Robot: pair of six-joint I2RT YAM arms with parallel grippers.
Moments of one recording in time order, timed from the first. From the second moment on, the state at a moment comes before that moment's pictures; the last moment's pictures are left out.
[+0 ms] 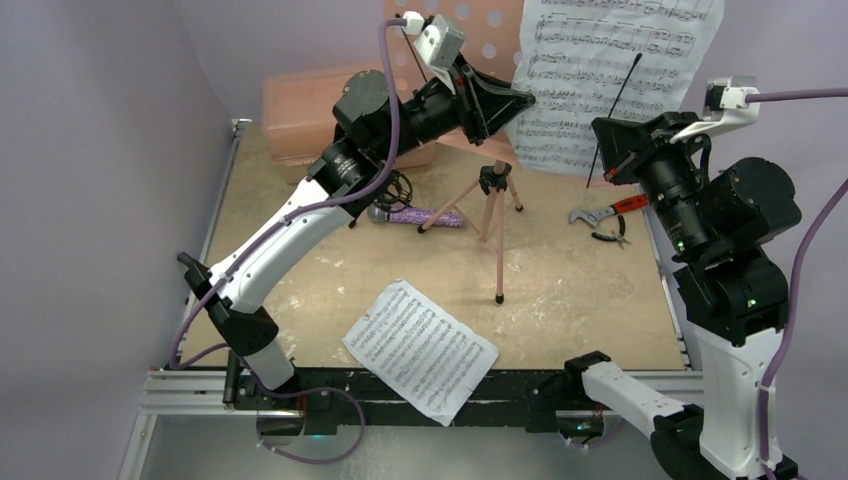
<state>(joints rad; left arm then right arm) -0.85 1.70 2.04 0.01 0.34 -0.34 0.31 0.97 1.76 -0.63 0.02 0.30</state>
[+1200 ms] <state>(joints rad) -0.85 1.75 2.06 0.11 0.30 -0.33 0.31 0.99 1.75 -0.61 0.00 0.31</state>
